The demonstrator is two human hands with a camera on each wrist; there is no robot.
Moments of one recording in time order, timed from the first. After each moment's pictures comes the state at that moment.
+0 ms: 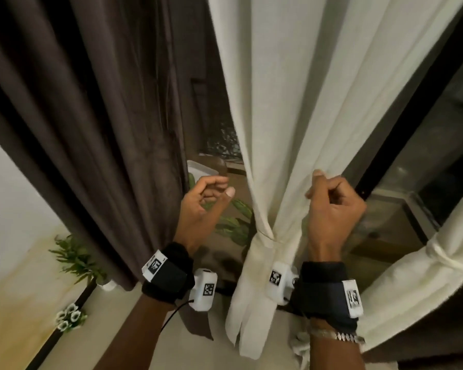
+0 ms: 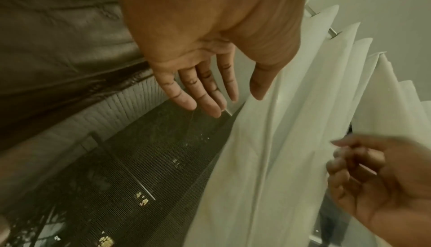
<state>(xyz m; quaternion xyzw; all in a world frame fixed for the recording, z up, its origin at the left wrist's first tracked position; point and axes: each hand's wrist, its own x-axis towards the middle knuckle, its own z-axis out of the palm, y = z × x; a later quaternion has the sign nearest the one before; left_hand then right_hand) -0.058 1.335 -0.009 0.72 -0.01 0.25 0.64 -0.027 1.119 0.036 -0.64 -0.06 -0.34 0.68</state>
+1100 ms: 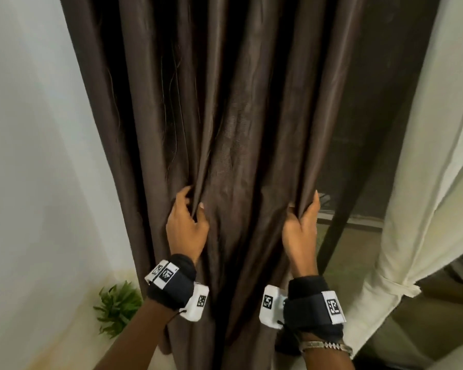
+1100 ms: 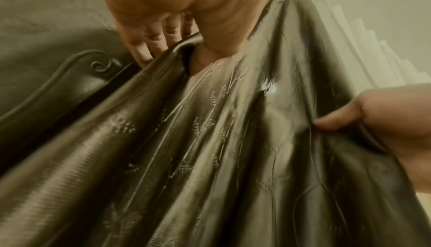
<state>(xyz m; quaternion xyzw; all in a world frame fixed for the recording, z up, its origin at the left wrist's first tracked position) -0.078 1.686 0.006 0.78 0.15 0.42 0.43 -0.057 1.470 0.035 -0.73 -0.01 -0.17 0.66</state>
